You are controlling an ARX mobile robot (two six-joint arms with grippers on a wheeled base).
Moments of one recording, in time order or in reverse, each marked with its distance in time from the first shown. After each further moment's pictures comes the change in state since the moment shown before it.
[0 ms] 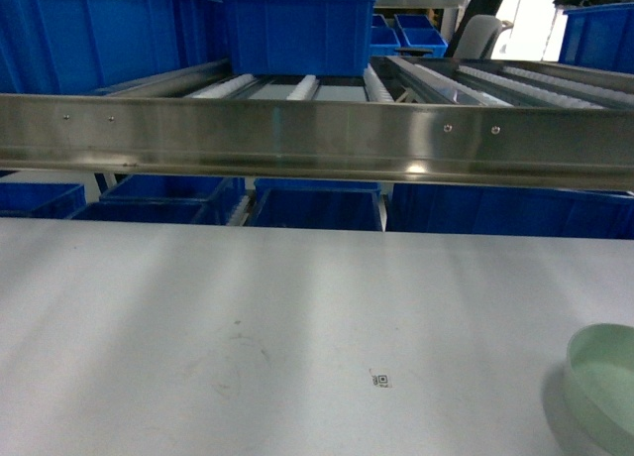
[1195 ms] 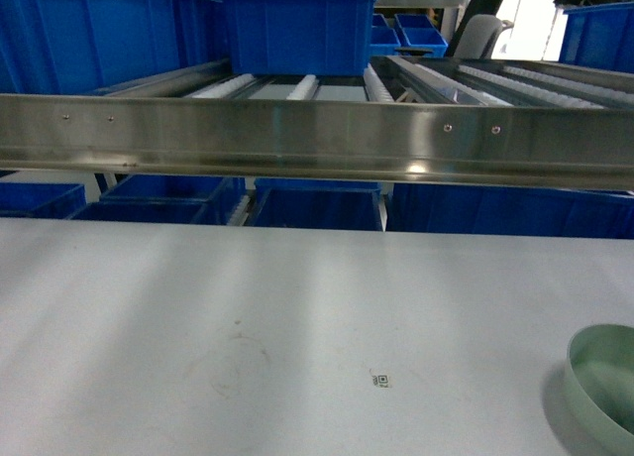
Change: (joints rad) left arm 0.000 0.000 0.000 0.000 0.000 0.000; right arm -0.098 0.431 0.052 -0.115 -0.012 -0.298
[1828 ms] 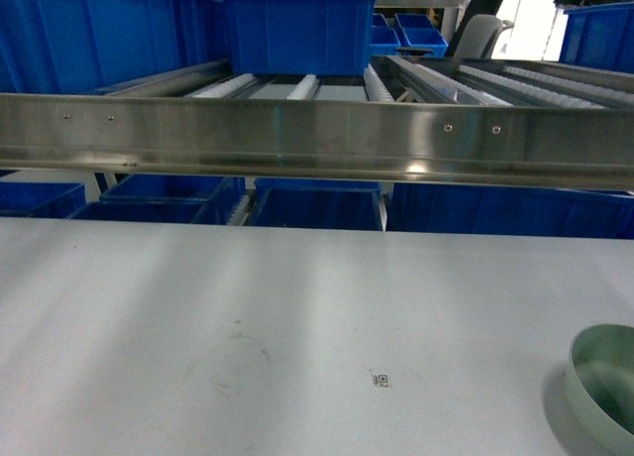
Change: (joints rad) left arm 0.000 0.000 0.000 0.000 0.000 0.000; right arm 0.028 0.084 0.031 0.051 0.019 0.030
